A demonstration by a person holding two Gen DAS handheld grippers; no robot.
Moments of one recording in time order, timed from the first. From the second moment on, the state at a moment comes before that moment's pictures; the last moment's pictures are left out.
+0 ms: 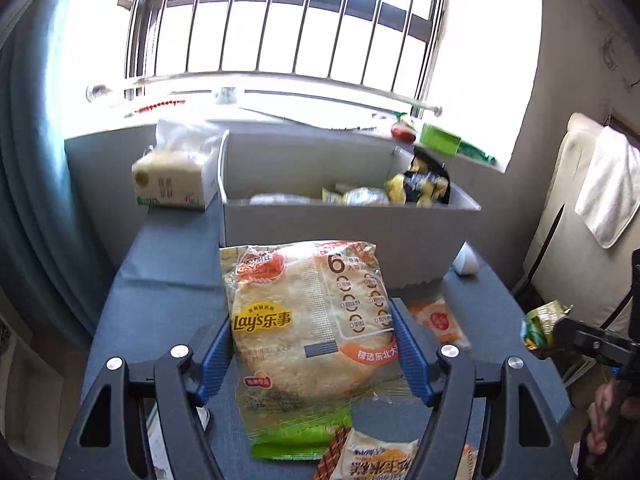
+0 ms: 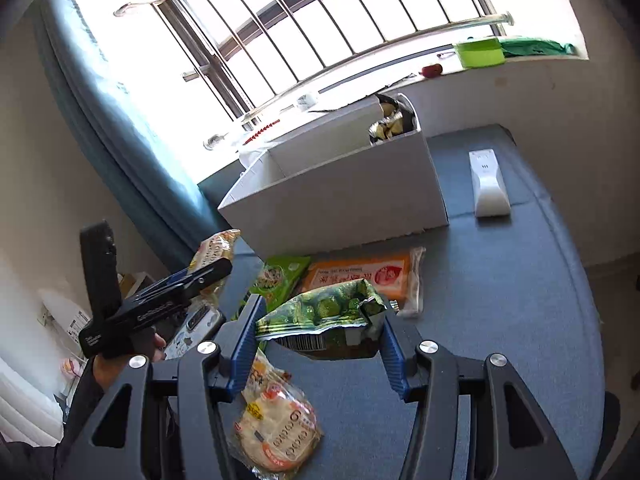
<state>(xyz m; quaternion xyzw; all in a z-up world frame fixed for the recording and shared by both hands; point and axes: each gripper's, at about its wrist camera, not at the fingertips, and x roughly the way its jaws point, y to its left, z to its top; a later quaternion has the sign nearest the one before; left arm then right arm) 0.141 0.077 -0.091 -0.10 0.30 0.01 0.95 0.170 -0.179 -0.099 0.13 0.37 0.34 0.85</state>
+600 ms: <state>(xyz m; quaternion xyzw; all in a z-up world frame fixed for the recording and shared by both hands) 0.301 0.125 -0.051 -0.16 0.33 0.01 0.93 0.356 -0.095 -0.040 0.13 0.36 0.30 0.87</state>
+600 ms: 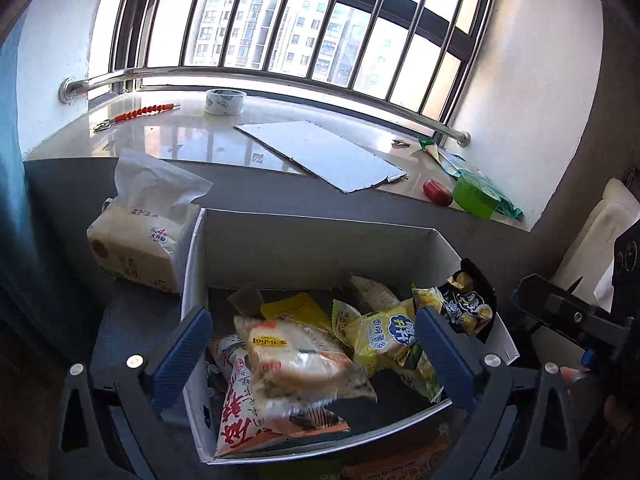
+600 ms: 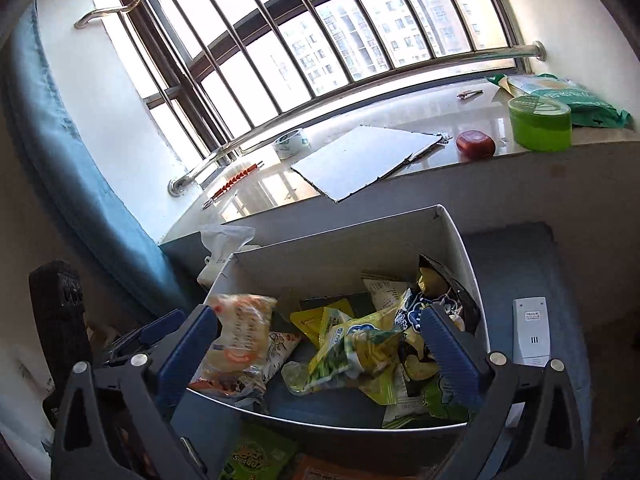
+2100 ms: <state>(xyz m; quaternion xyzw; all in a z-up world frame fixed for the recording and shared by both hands) 0.182 0.062 -0.185 -0.04 0.47 0.04 0.88 0.114 -0.187 -0.111 0.07 0.37 0.34 0.86</state>
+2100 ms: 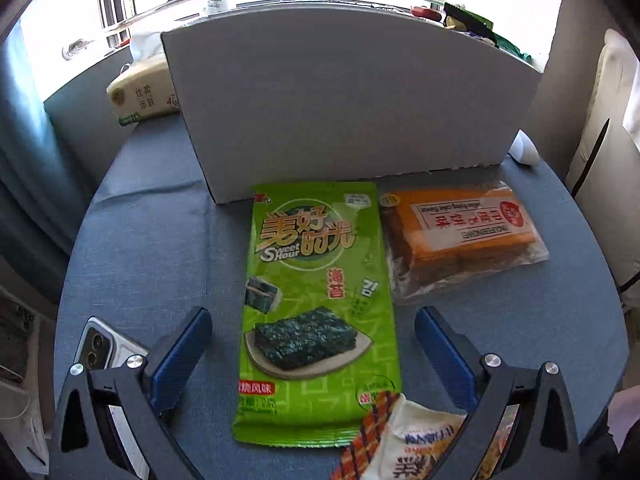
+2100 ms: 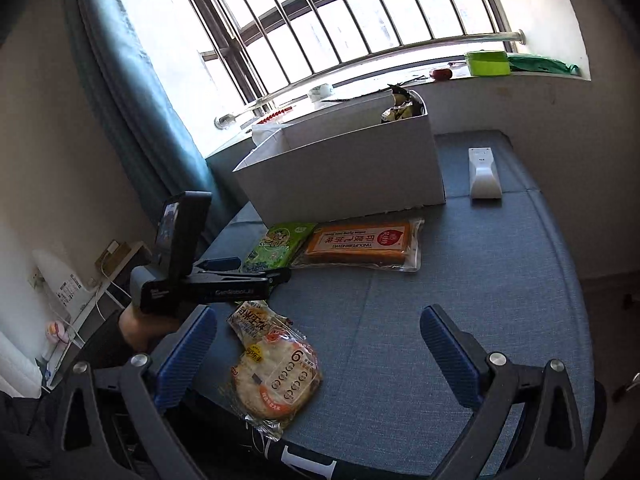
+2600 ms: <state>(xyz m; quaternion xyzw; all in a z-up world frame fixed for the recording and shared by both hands) 0.117 0.105 -0.097 -0.10 0.32 0.02 0.94 0.209 -0.112 -0.132 -0.21 0.35 0.43 0.80</state>
